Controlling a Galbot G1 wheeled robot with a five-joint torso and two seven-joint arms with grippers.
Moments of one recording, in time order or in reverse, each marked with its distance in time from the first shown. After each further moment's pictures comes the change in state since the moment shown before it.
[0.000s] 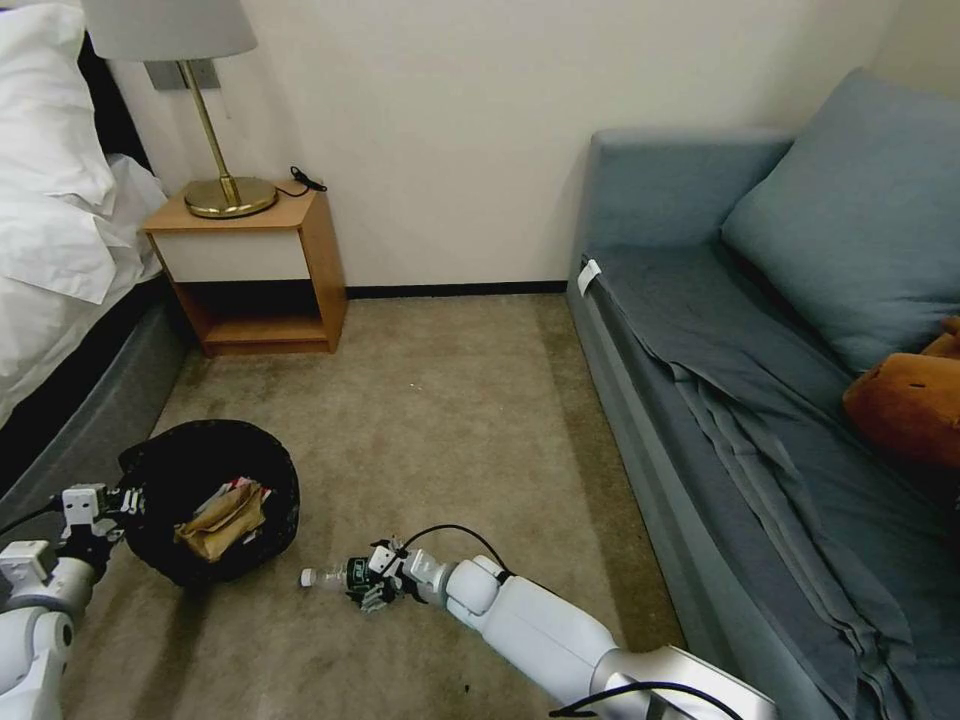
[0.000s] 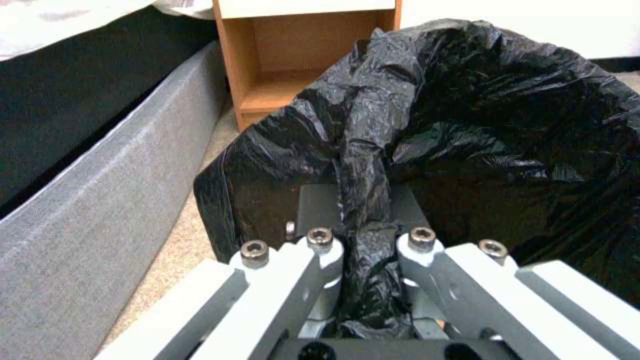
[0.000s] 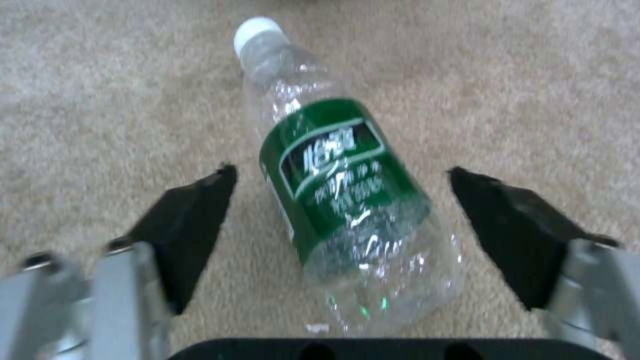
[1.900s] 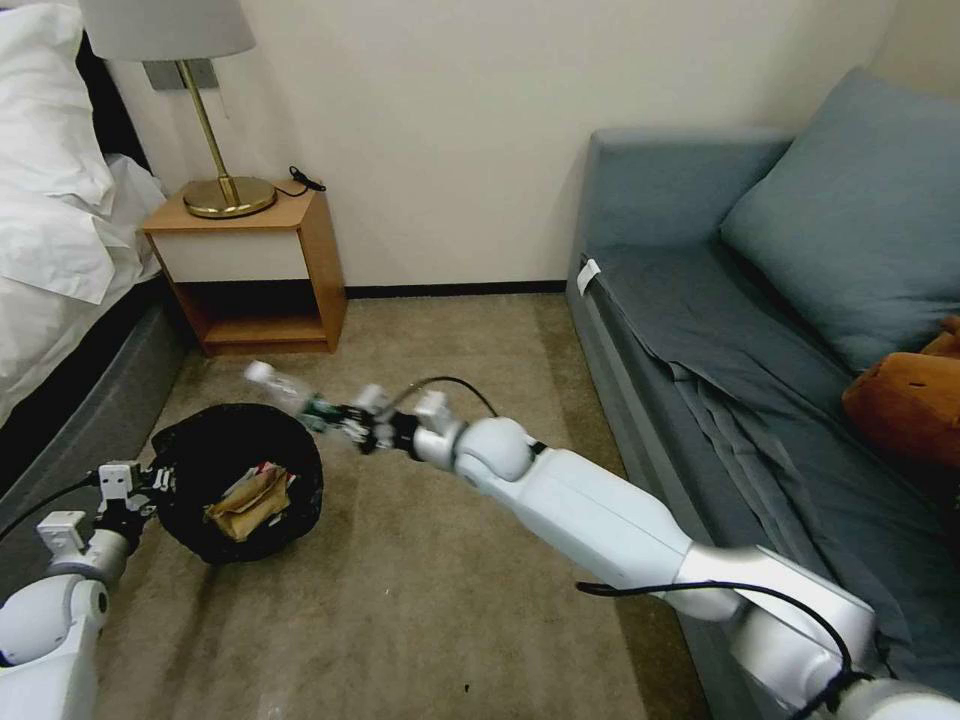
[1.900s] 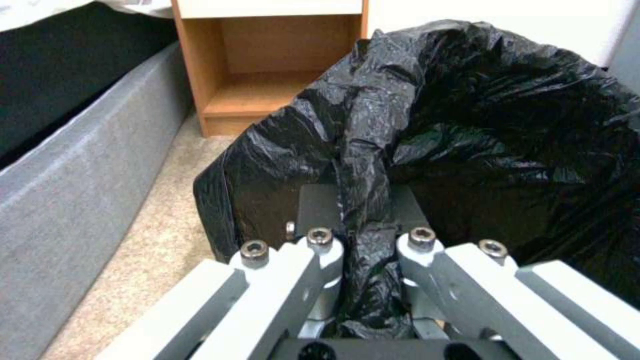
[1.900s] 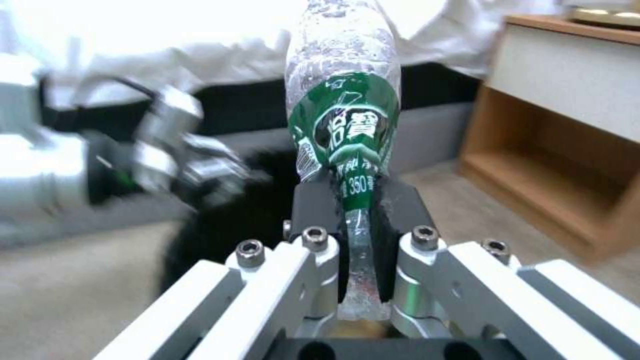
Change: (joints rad) left arm -0.068 -0.031 0.061 -0.020 0.019 0.054 -0.008; right arm 0.317 -0.194 -0.083 0.690 0.559 -0.246 0.082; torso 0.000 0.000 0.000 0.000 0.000
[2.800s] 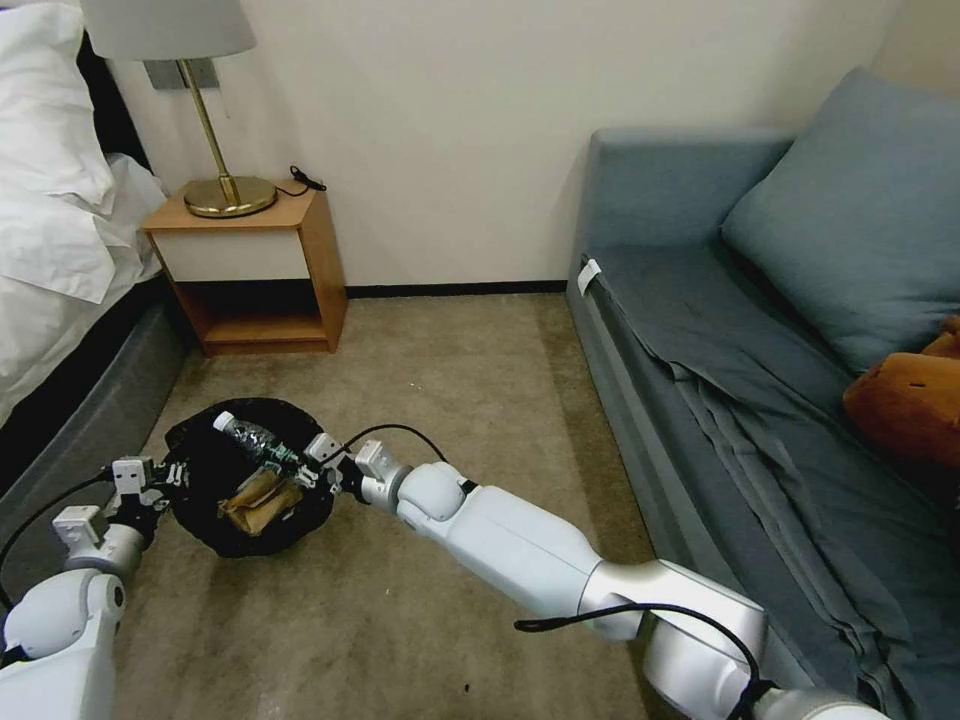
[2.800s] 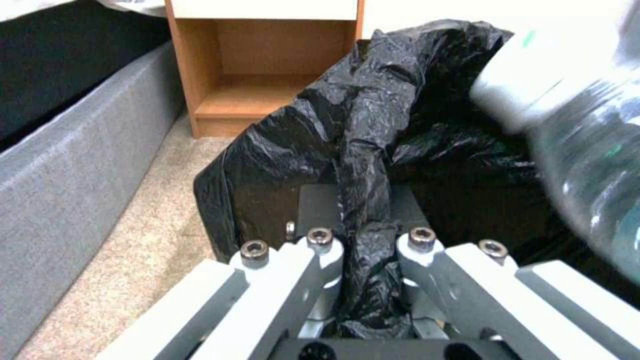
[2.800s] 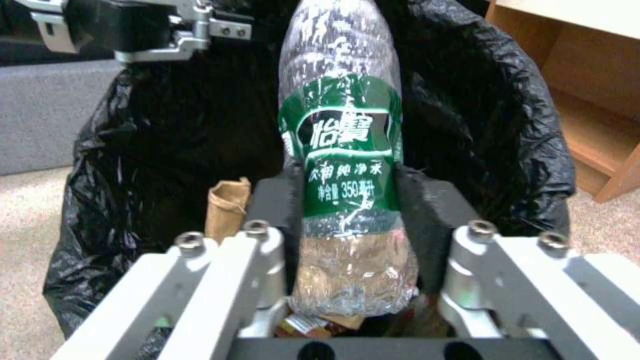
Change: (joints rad) left arm -0.021 -0.024 0.004 -0.003 -0.004 0.018 -0.007; right arm -0.093 0.193 -0.014 -0.382 -0.197 0.163 0.008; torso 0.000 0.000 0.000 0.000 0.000
